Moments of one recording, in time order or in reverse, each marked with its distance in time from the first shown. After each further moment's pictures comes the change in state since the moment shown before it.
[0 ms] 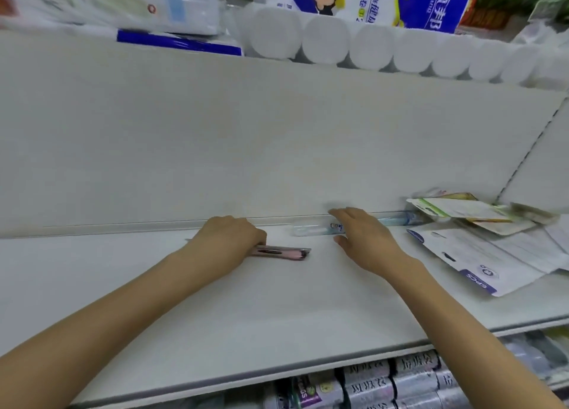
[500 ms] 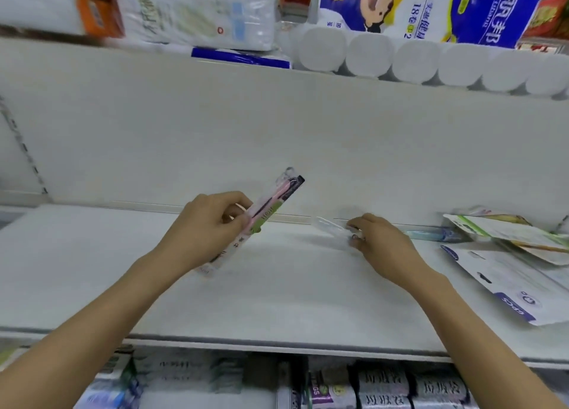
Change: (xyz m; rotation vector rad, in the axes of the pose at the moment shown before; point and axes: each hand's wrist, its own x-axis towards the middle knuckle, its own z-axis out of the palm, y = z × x) left_hand -0.098 -0.005 -0.041 -0.880 0.408 -0.391; right_hand -0.010 -0.014 -0.008 0.191 0.036 -0.120
